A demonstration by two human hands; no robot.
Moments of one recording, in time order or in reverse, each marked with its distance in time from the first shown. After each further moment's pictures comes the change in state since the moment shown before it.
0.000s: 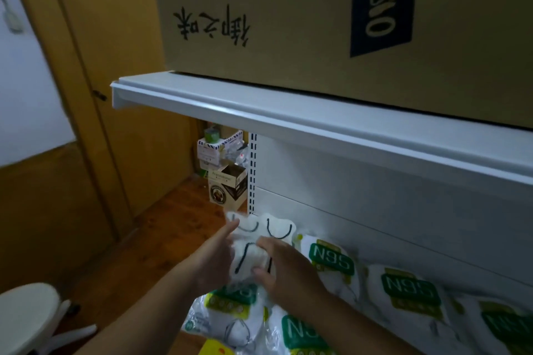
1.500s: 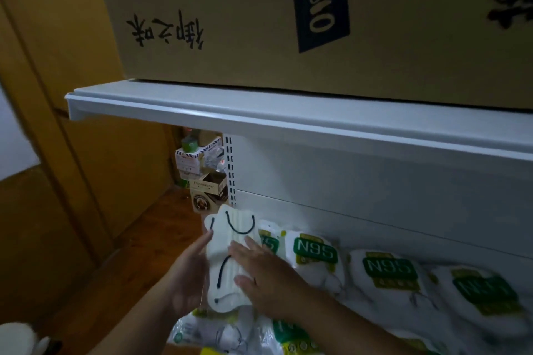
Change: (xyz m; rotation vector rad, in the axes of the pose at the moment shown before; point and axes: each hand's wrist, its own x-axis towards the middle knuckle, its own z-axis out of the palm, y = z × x) left_hand -0.016 -0.006 -0.002 -0.224 -0.050 -0.047; right_hand -0.008 -0.017 -0.008 -0.012 -0.184 -0.067
